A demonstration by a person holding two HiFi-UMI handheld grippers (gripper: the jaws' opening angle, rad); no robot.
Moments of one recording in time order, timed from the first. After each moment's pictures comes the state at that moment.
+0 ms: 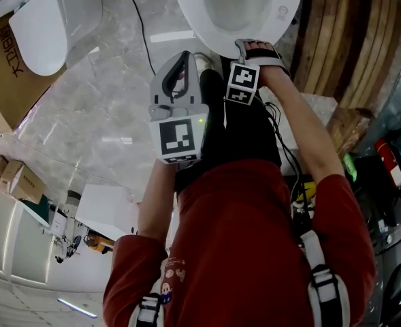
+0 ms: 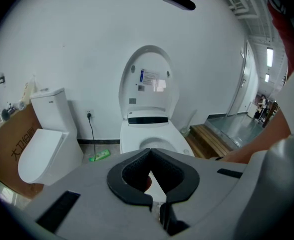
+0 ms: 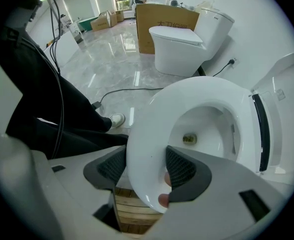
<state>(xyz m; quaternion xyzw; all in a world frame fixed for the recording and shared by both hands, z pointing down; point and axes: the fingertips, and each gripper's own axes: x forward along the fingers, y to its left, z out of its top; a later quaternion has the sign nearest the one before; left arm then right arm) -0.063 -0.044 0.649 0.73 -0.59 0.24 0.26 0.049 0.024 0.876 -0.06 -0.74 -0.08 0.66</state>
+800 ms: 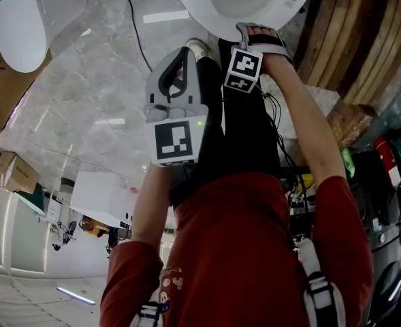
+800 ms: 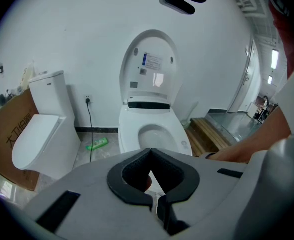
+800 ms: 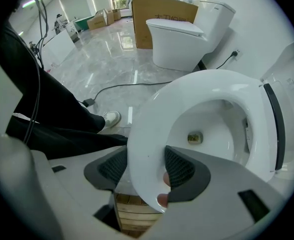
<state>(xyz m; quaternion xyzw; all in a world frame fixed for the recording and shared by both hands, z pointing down) -0.058 -0.030 0.715 0.72 -0.58 0.24 0.30 0.052 0.019 0.944 -0.05 -0.74 -0.07 0.67</state>
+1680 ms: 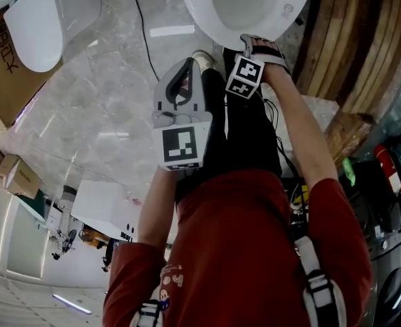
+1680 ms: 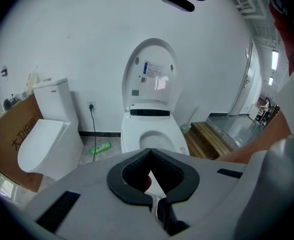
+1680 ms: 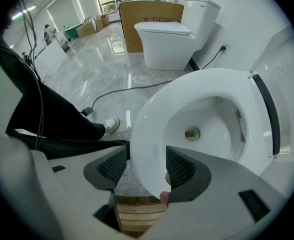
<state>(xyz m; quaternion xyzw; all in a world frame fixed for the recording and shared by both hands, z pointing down) -0.061 -0.025 0.676 0.72 -0.60 0.23 0.28 0.050 0.017 0.923 0.00 -0.75 -0.03 0.66</state>
